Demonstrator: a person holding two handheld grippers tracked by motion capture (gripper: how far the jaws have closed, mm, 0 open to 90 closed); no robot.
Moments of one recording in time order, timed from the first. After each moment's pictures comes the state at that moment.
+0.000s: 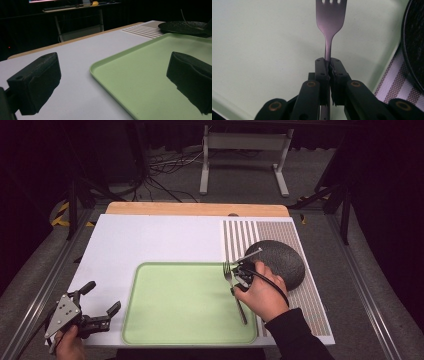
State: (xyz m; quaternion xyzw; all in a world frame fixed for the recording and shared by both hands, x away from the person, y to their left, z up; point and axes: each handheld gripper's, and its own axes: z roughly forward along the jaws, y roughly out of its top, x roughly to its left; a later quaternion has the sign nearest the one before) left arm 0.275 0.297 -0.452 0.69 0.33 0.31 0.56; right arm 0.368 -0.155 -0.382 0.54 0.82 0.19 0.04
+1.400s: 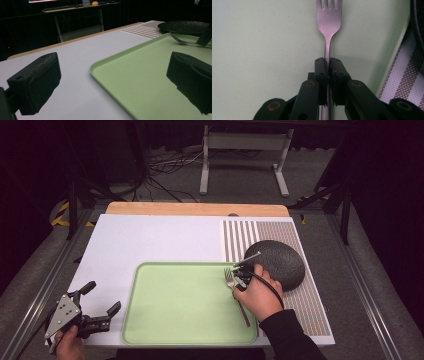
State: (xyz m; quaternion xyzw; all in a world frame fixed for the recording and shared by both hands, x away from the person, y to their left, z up) left arm 0.275 0.297 -0.451 0.69 0.33 0.31 0.56; right arm 0.383 -0.160 -0.416 0.59 0.79 0.15 0.02
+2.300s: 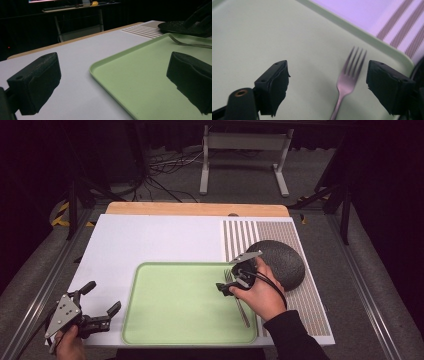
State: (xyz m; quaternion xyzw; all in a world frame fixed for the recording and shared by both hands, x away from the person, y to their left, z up) left arm 0.275 0.296 -0.452 0.69 0.33 0.31 0.56; right arm 0.382 -0.159 -0.400 0.40 0.85 0.33 0.11
